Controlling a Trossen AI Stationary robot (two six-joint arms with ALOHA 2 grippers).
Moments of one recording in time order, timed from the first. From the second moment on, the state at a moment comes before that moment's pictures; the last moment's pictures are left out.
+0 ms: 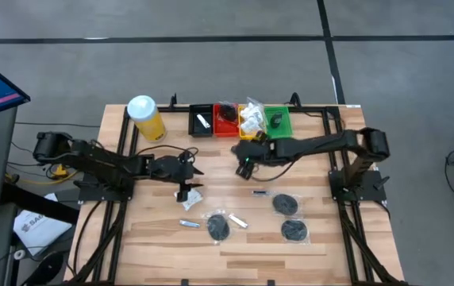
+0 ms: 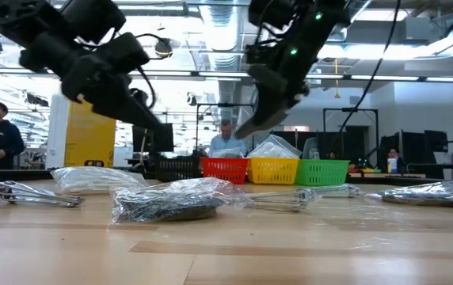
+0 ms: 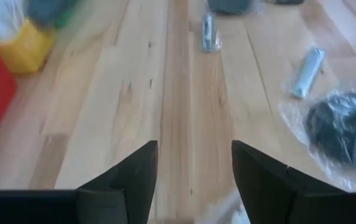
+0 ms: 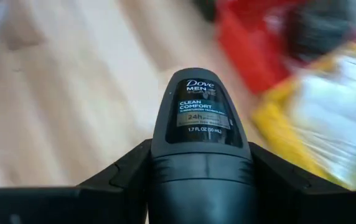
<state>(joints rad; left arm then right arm) -0.02 1.23 0.40 0.25 -0.09 0.04 -0.05 1.70 1.22 -0.55 0.43 0.29</state>
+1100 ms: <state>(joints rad) -0.02 1.21 0.39 0.26 -0.10 0.02 -0.41 1.61 1.22 -1.01 0.44 0.36</state>
